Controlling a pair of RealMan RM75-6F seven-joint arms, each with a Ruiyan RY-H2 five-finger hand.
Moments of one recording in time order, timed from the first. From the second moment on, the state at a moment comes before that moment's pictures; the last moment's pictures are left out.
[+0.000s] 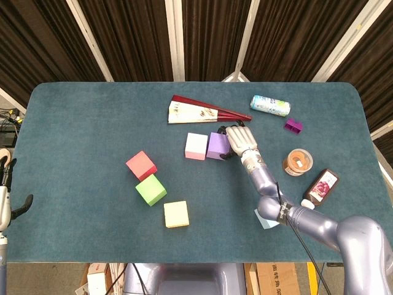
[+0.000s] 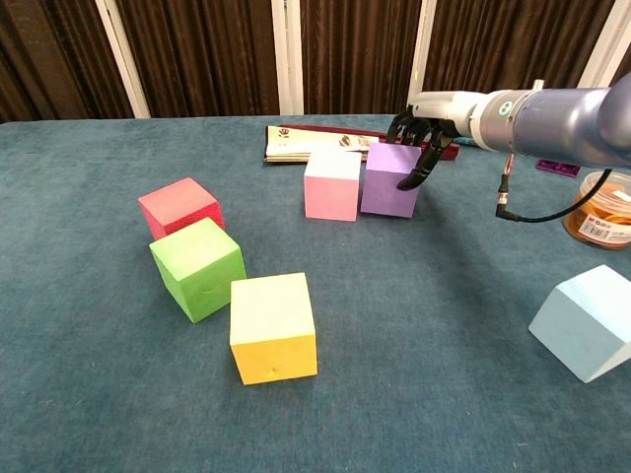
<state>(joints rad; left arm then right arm) -0.09 -1.24 -0.16 -1.64 1.31 1.55 0.24 1.05 -1.63 0.29 -1.09 -0.66 0.66 -0.29</state>
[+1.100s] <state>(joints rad) -0.09 -1.24 -0.16 -1.64 1.31 1.55 0.25 1.07 -1.62 0.27 -1.15 -0.58 0.71 -0.37</state>
